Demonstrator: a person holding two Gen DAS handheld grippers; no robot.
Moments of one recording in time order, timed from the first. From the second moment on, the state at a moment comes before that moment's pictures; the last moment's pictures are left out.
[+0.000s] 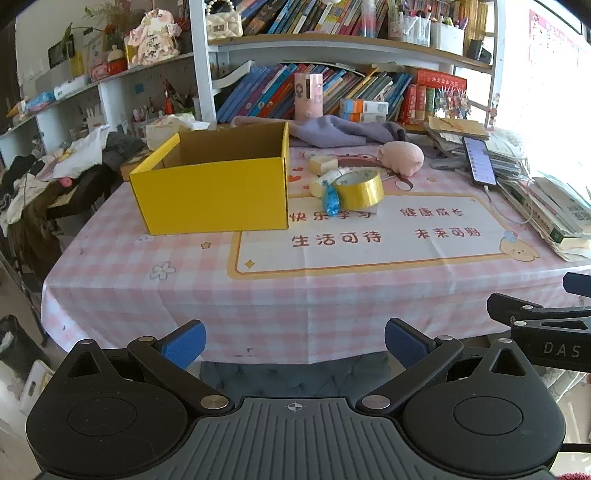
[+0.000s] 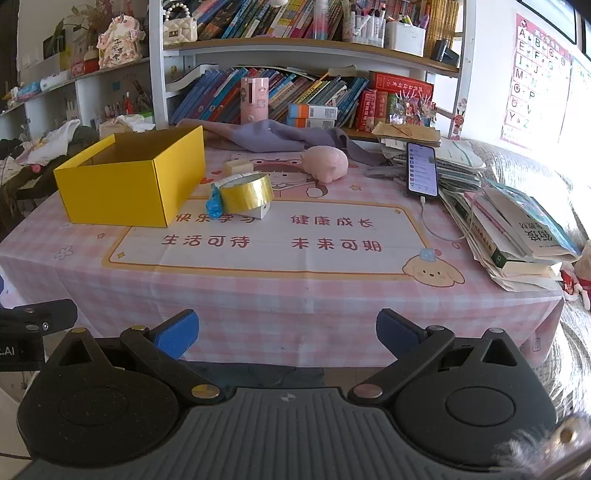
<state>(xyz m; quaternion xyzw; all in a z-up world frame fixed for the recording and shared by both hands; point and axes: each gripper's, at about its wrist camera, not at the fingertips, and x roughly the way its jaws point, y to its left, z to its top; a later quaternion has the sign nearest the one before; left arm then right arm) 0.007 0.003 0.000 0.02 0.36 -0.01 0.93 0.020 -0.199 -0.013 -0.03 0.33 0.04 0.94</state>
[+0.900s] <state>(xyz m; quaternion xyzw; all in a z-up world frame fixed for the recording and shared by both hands) 0.009 0.005 -0.003 0.03 0.38 -0.03 0.93 0.023 -0.194 -0.011 -0.02 0.33 0.04 0.94</state>
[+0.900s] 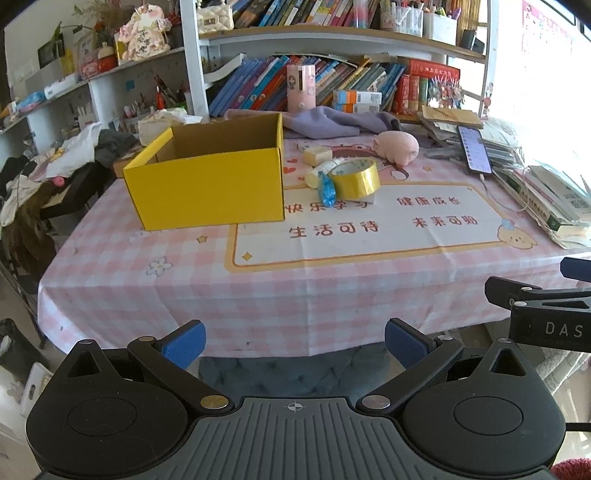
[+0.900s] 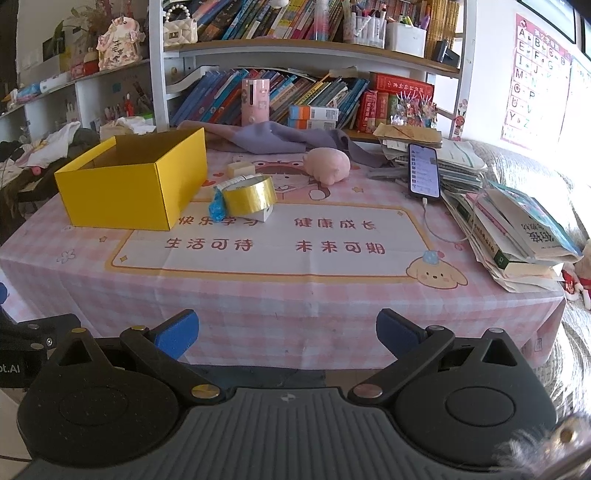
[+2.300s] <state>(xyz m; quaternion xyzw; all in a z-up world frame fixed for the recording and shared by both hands) 0.024 0.001 -0.001 0.03 0.36 -0.08 0.93 0.042 -0.192 -0.020 -0.01 0.34 0.04 0.94</state>
